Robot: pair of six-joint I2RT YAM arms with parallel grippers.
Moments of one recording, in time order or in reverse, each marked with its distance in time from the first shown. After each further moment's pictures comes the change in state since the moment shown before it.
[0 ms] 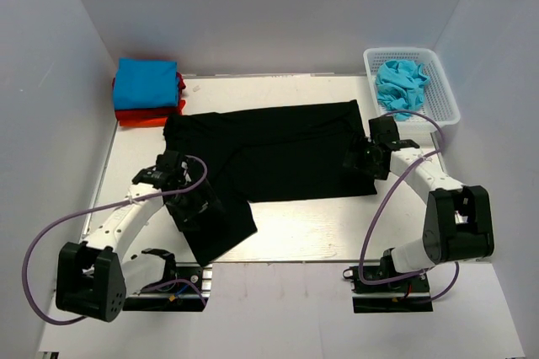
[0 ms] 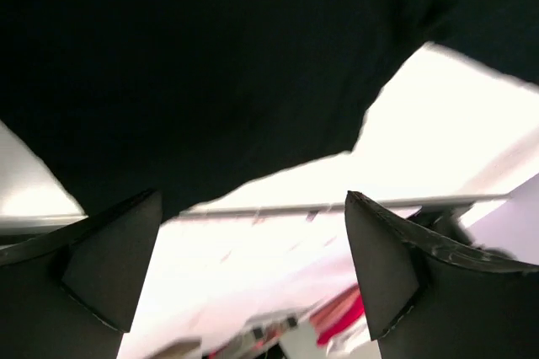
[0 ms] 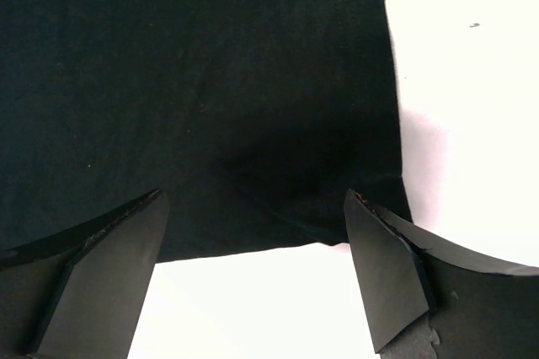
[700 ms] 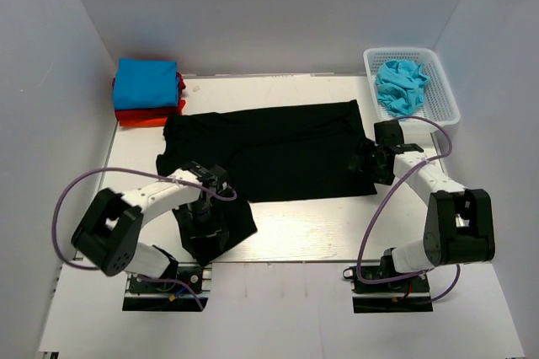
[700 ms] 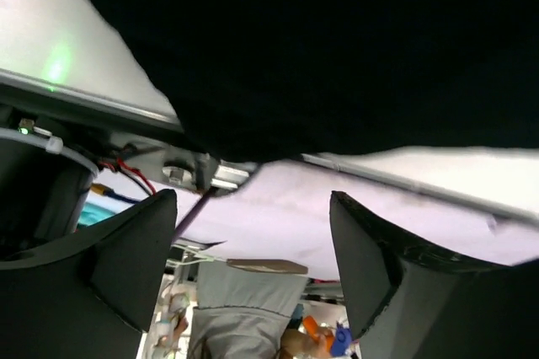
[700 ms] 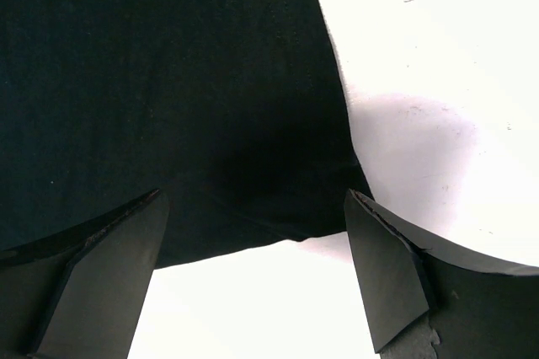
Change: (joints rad) left arm -0.389 0.284 0.081 -0.321 -0.188 -0.114; right arm -0.041 -0.019 -0.044 0.000 0.039 0.029
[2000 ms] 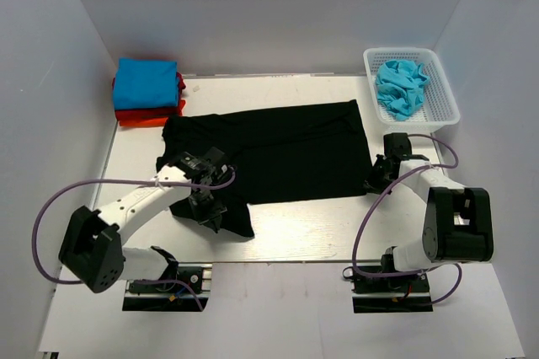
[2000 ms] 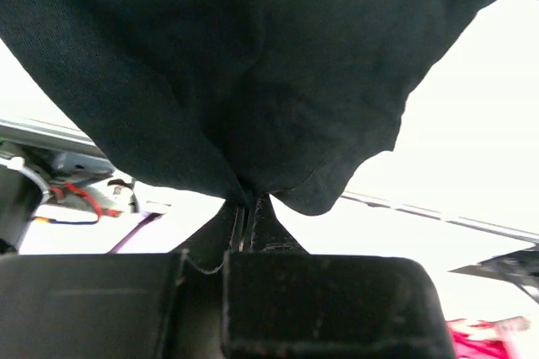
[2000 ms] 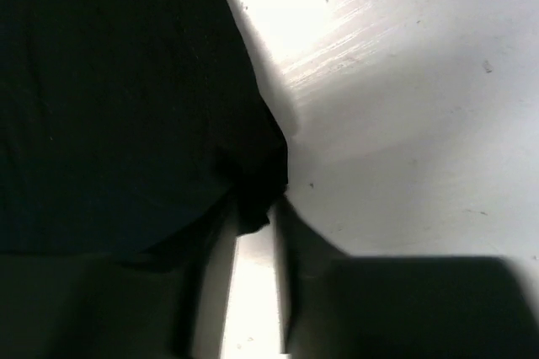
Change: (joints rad) left arm -0.019 -0.091 0.146 0.034 -0.098 -0.104; right arm -0.103 0.013 -0.119 0.034 -0.064 0.050
